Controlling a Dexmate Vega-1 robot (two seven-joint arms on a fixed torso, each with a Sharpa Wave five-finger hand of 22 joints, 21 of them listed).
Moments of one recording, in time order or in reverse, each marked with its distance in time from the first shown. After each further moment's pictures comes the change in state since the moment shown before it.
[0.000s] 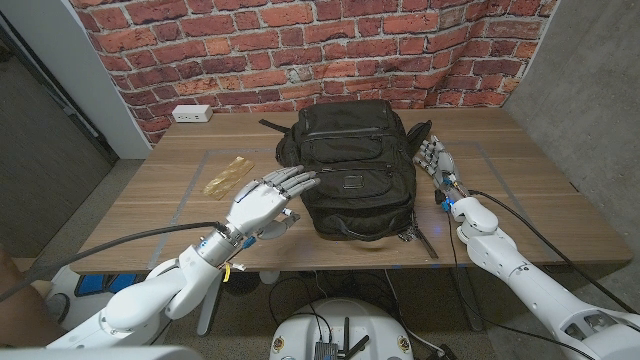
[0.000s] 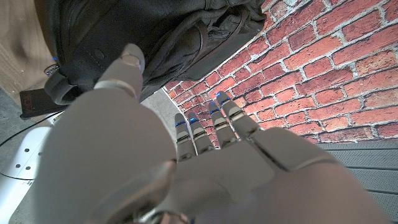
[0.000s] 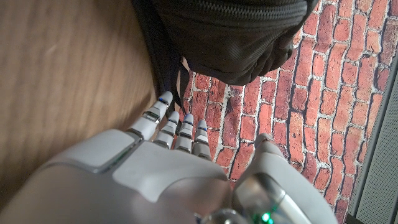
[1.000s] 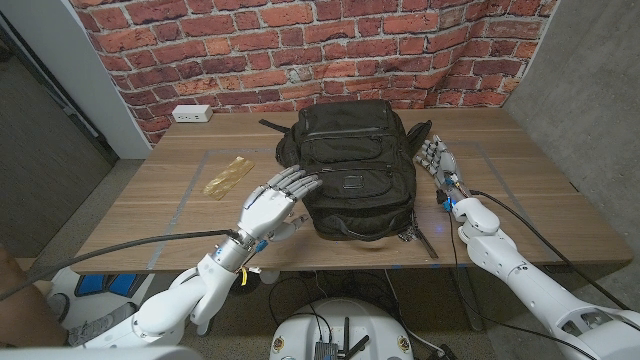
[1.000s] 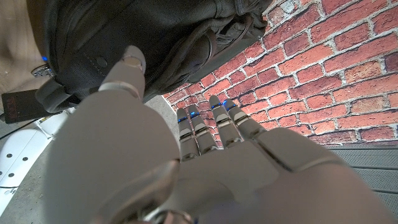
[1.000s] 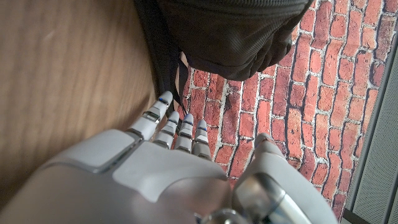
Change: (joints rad) left arm -0.137 -0.002 0.230 0.066 -0.036 0.148 0.092; left_hand -0.012 0.012 -0.044 0.005 0.004 0.083 0.010 0.031 -0.002 0.106 -0.020 0.019 0.000 0.103 -0.002 0.017 0.000 -0.111 -0.002 0.001 0.000; right arm 0.010 0.011 0.007 0.042 0.011 0.035 0.030; right_hand 0.000 0.000 0.004 -0.003 0.000 0.000 0.000 0.000 0.000 0.000 0.000 0.000 0.000 0.000 0.000 0.000 0.000 0.006 0.002 0.000 0.002
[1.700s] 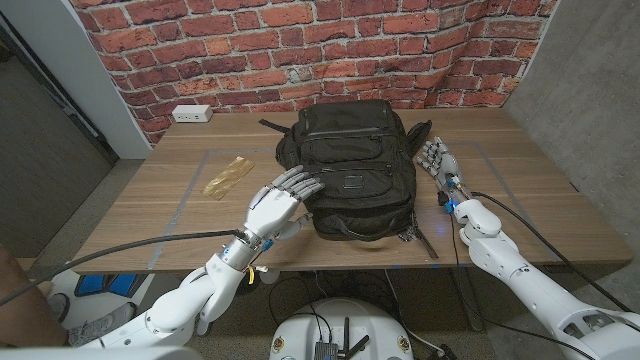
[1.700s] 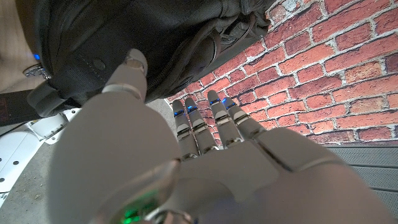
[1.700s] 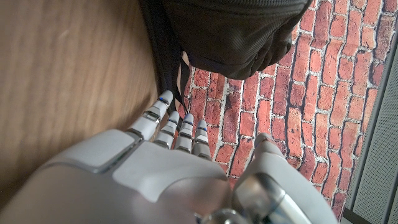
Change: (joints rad) left arm -0.082 -0.012 0.086 0.042 -0.012 0.025 0.032; left_hand 0.007 0.033 -0.024 0.001 0.007 0.133 -0.015 0.020 0.000 0.141 -0.014 0.004 0.000 0.094 -0.003 0.000 0.000 0.030 0.003 0.008 0.000; right arm -0.008 -0.005 0.004 0.000 0.005 0.005 0.007; right_hand 0.000 0.000 0.000 0.000 0.000 0.000 0.000 0.000 0.000 0.000 0.000 0.000 0.000 0.000 0.000 0.002 0.000 0.003 -0.003 0.000 0.000
